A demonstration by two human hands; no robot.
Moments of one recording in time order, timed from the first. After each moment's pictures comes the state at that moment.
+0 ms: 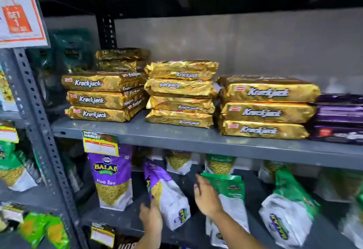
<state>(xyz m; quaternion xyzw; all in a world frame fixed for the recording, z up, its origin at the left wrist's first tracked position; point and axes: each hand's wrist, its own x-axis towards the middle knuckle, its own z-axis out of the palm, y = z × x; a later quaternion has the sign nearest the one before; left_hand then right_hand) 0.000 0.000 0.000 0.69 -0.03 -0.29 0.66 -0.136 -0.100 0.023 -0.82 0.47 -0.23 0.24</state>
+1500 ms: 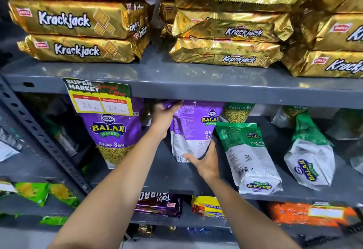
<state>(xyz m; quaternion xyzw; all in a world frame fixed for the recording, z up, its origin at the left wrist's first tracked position) 0.134 -0.099 0.064 0.53 -0.38 -0.33 0.69 -0.021 -0.097 -0.081 -0.62 0.53 -0.43 0.39</state>
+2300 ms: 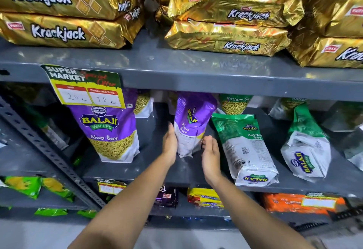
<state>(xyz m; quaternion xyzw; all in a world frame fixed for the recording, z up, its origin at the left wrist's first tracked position) 0.094 -0.091 -0.040 0.63 -0.17 -0.48 0.59 -0.024 -0.084 -0.070 -0.48 0.56 -0.48 0.48</state>
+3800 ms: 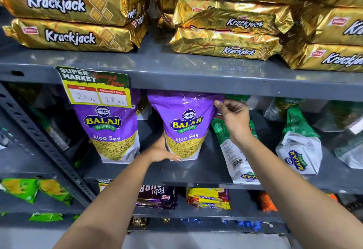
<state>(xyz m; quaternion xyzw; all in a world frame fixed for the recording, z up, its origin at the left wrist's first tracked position) 0.165 -0.075 -0.075 0.62 -0.57 -0.44 0.32 -0.058 -0.124 0.073 -0.53 0.40 -0.57 0.49</state>
